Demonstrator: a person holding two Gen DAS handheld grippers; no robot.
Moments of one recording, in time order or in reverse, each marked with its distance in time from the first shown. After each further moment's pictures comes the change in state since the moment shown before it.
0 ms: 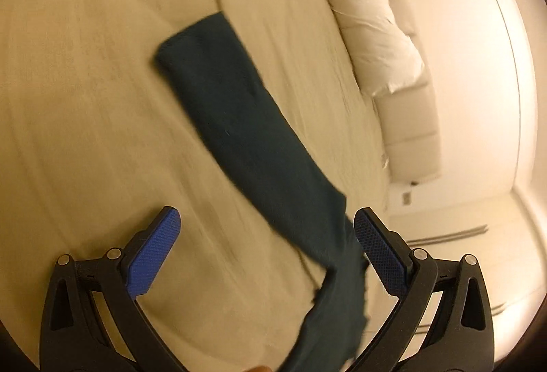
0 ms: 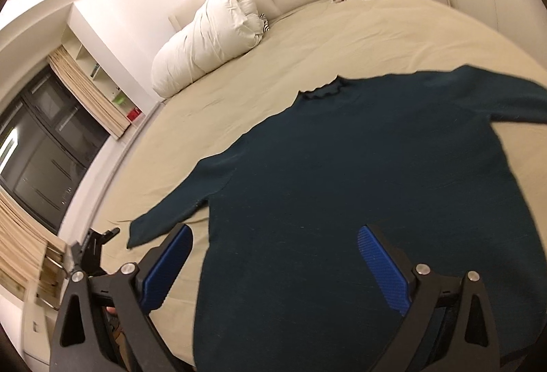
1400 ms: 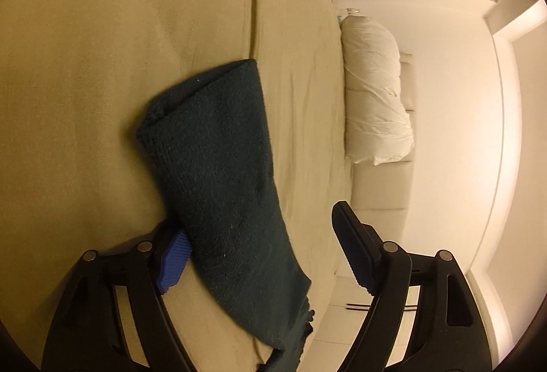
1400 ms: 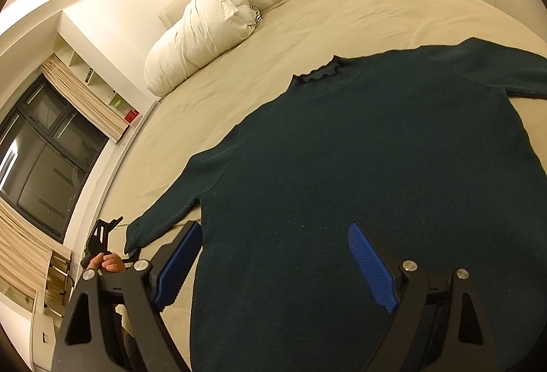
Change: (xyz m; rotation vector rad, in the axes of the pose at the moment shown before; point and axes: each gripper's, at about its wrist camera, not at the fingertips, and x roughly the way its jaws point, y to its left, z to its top) left arm 0.095 0.040 0.130 -0.264 -0.146 -0.134; right arm 0.026 -0.017 -0.001 0.036 0.026 -0.002
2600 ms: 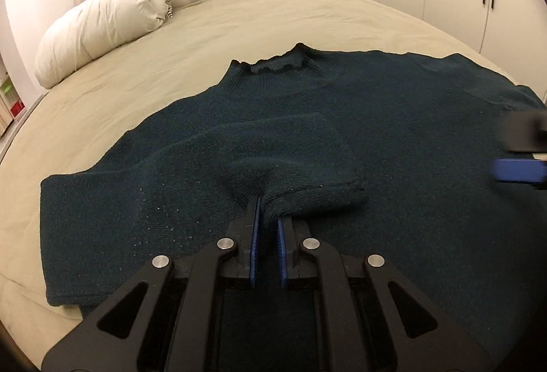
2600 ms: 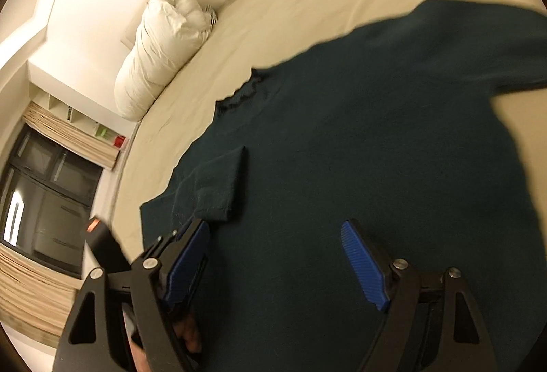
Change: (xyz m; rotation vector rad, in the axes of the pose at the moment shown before) left arm 0.193 -0.136 -0.444 1.754 0.364 0.289; right arm 0.068 -0.130 0.083 0.233 0.122 0.072
